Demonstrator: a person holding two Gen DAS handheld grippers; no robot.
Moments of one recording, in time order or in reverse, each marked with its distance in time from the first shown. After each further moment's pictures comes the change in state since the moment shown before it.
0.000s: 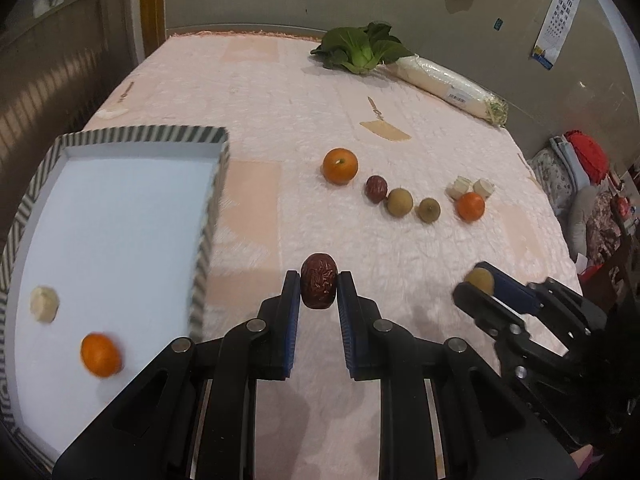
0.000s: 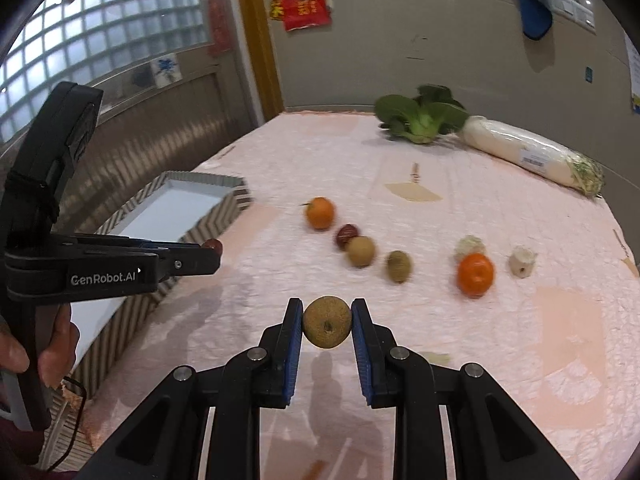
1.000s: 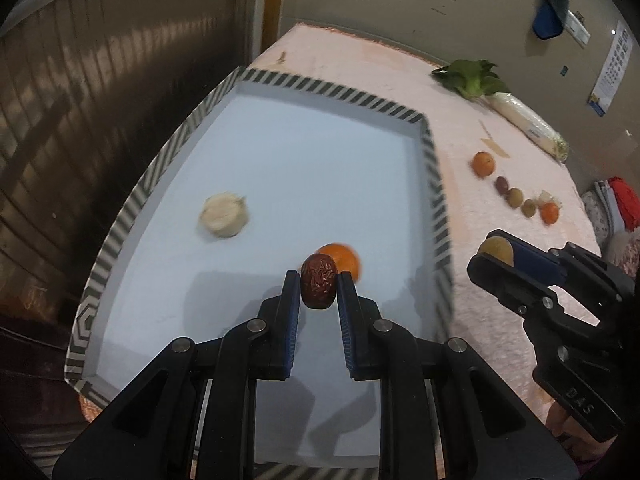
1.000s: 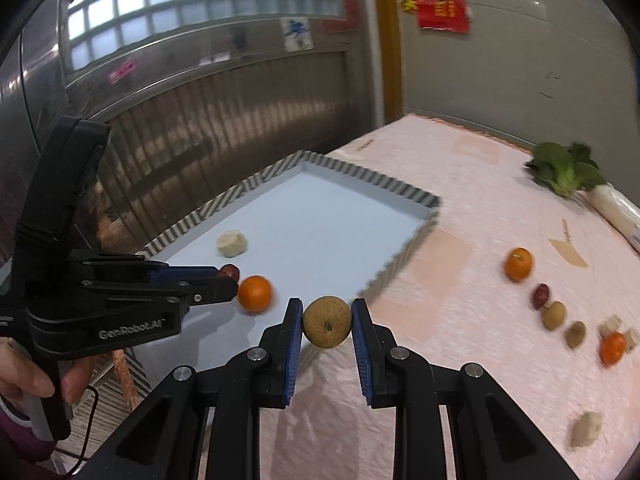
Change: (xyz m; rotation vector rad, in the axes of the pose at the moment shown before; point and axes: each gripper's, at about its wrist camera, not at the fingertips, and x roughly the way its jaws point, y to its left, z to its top) left arm -0.057 0.143 -0.070 -0.173 -0.041 0.159; right arm 0.039 0.160 0.025 -0.216 0.043 0.232
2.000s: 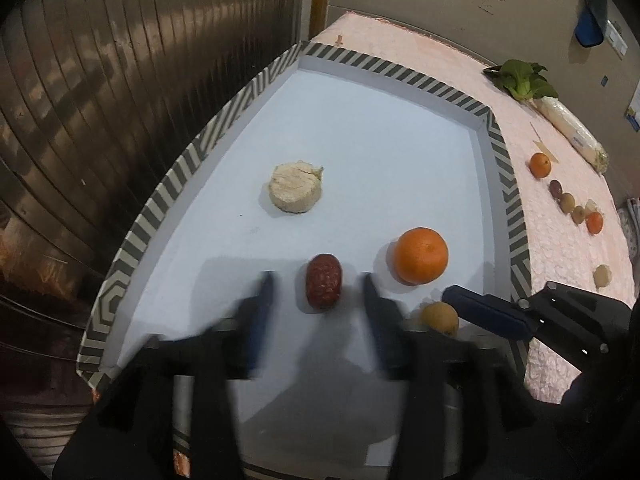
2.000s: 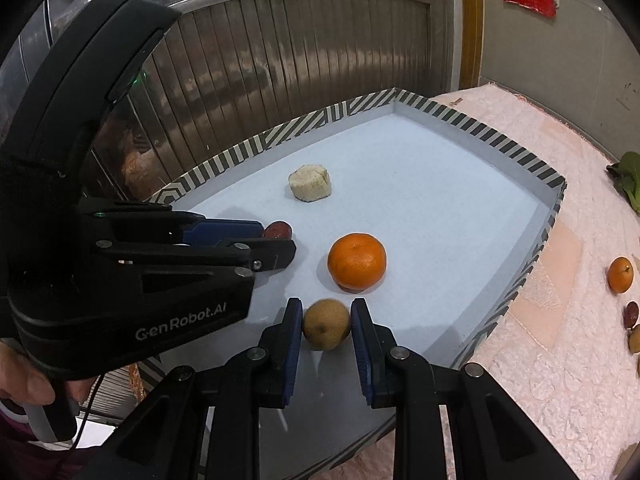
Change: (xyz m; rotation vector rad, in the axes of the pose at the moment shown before) left arm 0.017 0.026 -0.010 -0.076 0.010 0.119; right arm 0.068 0.049 -0.009 -0.104 0.154 0.116
